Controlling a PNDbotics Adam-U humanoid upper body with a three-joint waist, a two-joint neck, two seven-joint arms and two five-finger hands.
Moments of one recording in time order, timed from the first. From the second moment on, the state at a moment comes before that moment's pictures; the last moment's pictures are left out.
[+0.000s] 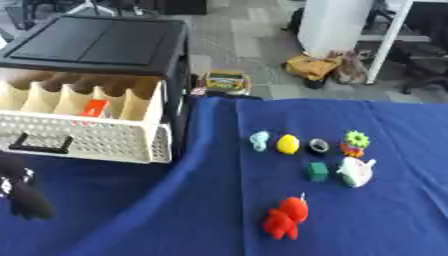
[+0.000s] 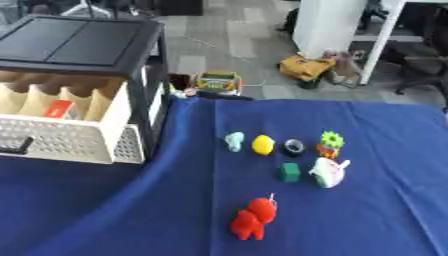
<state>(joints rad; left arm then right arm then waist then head) -0.43 1.13 -0.25 -1.99 0.04 -0.55 -0.55 -0.54 -0.74 -0.07 -1.98 -0.21 -0.02 -0.46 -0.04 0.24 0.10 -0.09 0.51</state>
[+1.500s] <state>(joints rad) -0.55 1.02 -0.34 -1.70 -0.34 -0.57 -0.54 -0.54 -0.71 -0.09 -1.98 -0.23 -0.02 -0.46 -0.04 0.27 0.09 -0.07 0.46</state>
